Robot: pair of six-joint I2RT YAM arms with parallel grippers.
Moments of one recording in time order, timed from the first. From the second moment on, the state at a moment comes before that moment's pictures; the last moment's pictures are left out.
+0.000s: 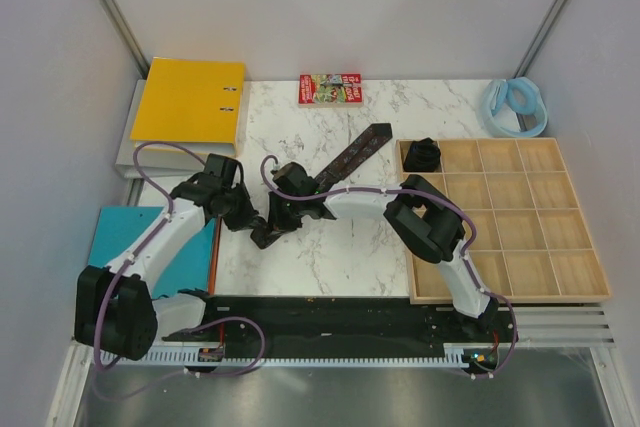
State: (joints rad) left arm -0.26 1.19 0.79 -0.70 0.15 -0.69; right arm 0.97 2.17 1.49 -0.16 -0.29 0.86
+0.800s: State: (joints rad) left arm -0.32 1.46 0.94 -0.70 0.08 -0.68; right arm 0.85 2.02 1.41 -0.37 -0.25 0.73
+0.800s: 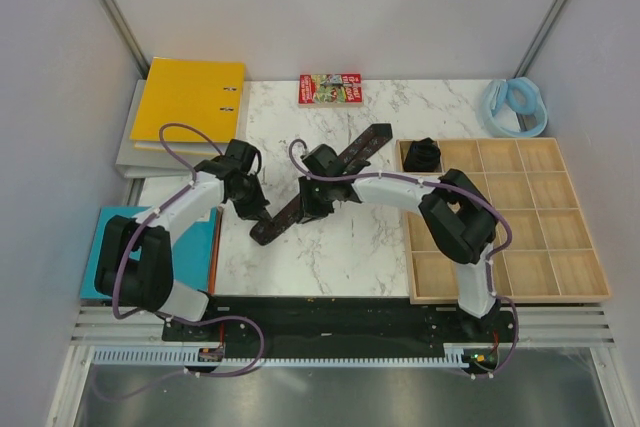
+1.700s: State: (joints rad) left arm -0.39 1.51 1.05 -0.68 0.05 -0.67; right arm 0.81 1.82 1.24 -0.38 -0.23 0.68
